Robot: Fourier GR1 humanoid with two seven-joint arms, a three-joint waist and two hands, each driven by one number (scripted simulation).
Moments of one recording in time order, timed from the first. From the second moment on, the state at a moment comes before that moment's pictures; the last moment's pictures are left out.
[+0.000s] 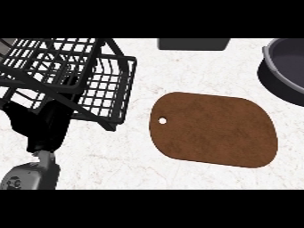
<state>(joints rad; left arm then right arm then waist) -0.15 0.11 -0.03 -1.67 0.08 0.09 0.33 -0.75 -0.93 -0.64 -0.98 0.75 0.39 -0.10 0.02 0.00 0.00</state>
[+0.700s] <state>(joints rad) -0.16 0.09 -0.05 -1.67 0.06 0.09 0.33 -0.96 -0.89 -0.48 -0.53 0.87 0.19 -0.16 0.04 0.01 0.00</state>
